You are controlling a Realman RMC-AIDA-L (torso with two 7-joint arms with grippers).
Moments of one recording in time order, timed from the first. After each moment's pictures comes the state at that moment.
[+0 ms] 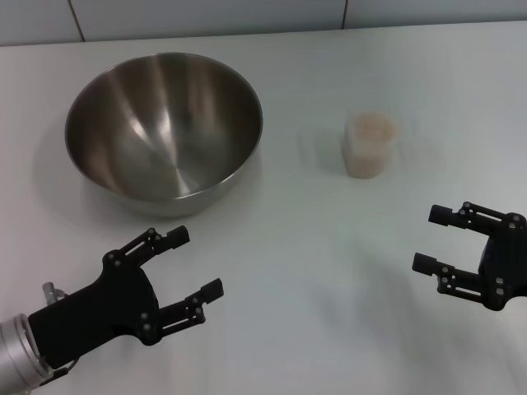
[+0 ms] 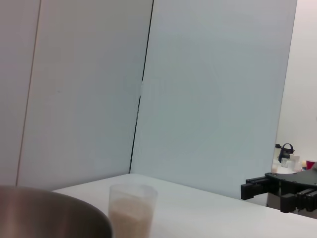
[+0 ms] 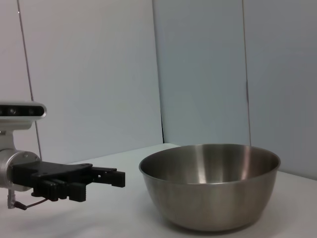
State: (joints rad) left arm -0.34 -2.07 0.62 0.14 1.84 1.67 -0.64; right arm 0.43 2.08 0.30 -0.52 -2.69 -1.92 0.71
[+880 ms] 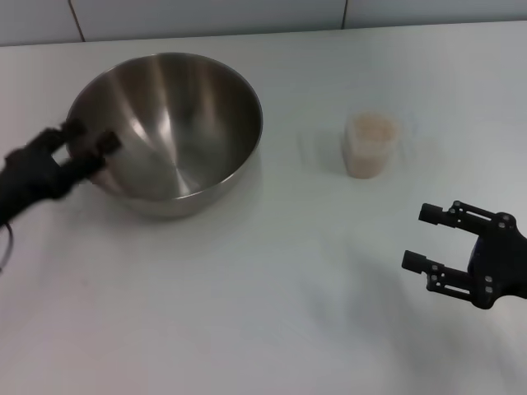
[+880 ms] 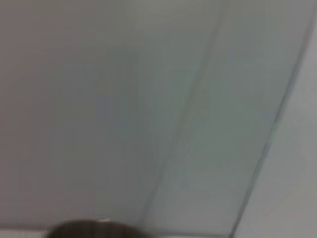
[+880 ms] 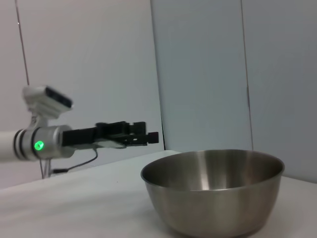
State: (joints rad) left arm -0.39 -2.06 0.33 0.25 1.80 1.62 -1.04; right arm 0.43 2.08 0.31 -0.47 -2.69 -1.90 0.71
